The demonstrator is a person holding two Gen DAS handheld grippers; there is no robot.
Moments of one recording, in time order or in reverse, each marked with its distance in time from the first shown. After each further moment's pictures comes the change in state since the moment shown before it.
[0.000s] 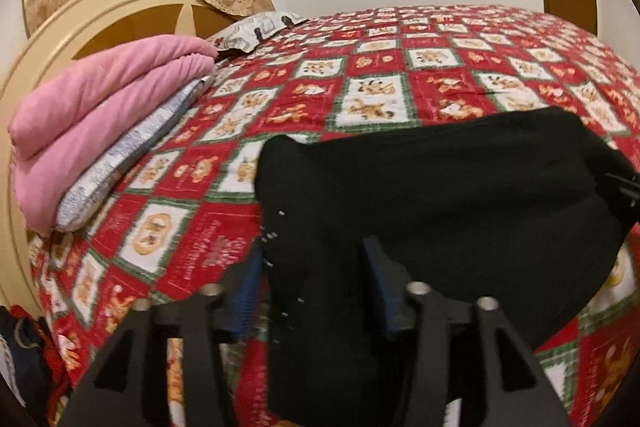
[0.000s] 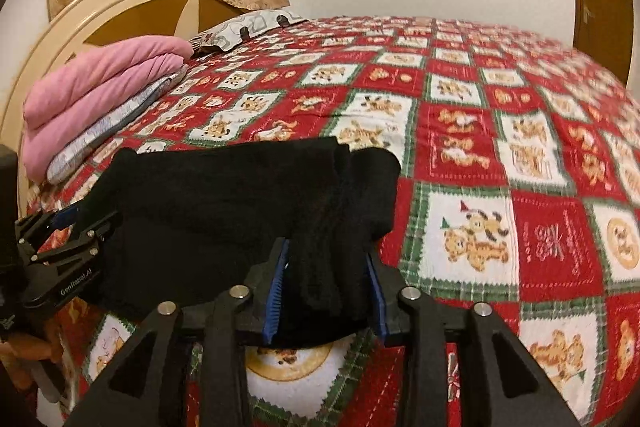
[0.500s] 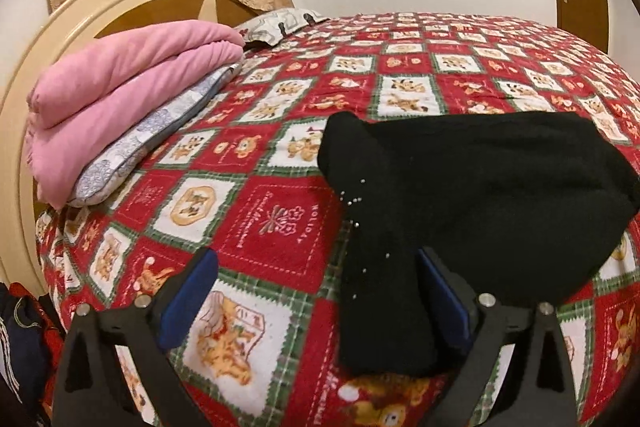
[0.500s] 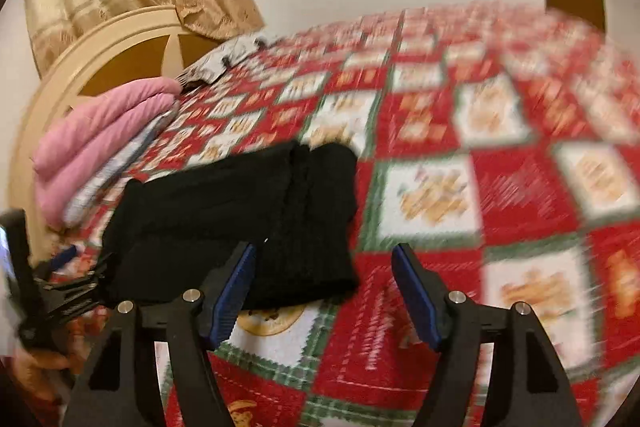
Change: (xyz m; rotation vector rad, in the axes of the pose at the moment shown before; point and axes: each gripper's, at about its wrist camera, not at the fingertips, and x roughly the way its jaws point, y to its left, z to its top) left arm -0.017 0.038 -0.022 -0.066 -0.007 0.000; right arm -0.045 -0.020 -0.020 0.111 -0.095 -0.020
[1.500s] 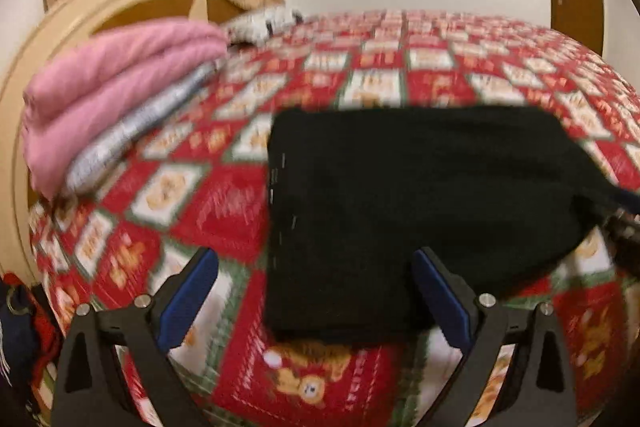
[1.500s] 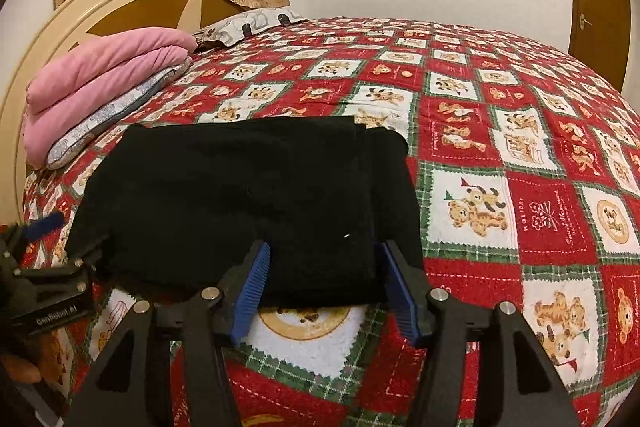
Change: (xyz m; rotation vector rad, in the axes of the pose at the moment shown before) left arm -0.008 -0.030 -0.011 -0.032 0.034 -0.047; right arm 0.032 0.039 -0.011 -0.157 0.082 -0.018
